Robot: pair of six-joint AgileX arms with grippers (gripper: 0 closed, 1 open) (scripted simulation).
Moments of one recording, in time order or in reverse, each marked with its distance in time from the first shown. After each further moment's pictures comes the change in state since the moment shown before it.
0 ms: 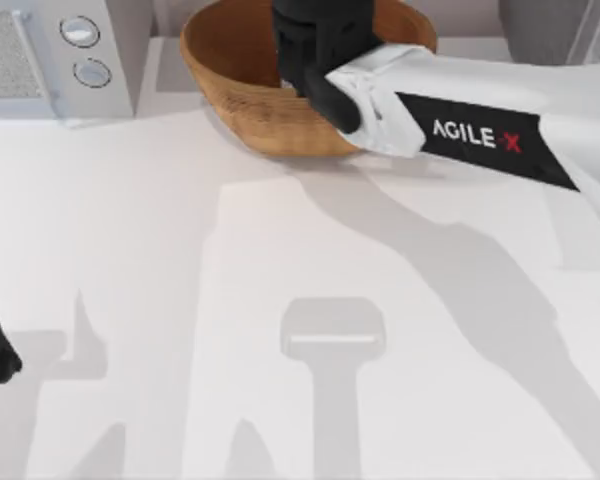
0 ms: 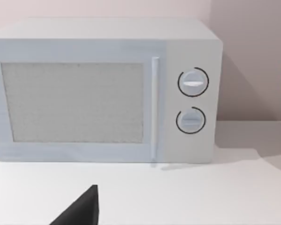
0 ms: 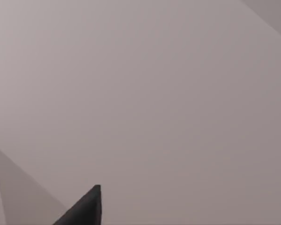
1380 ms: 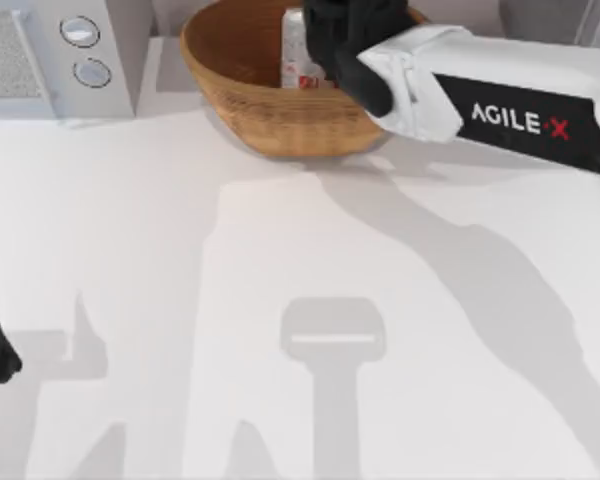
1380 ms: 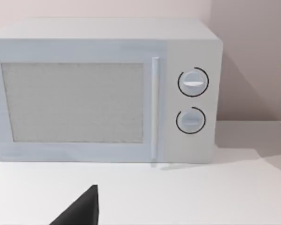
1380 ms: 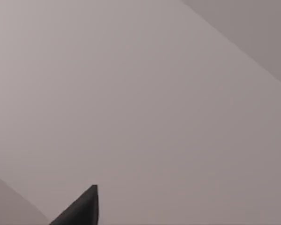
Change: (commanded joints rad) left arm 0.000 0.000 0.000 0.000 0.000 0.000; right arm -0.029 -0.103 -0.080 -0.019 -0.029 -0.001
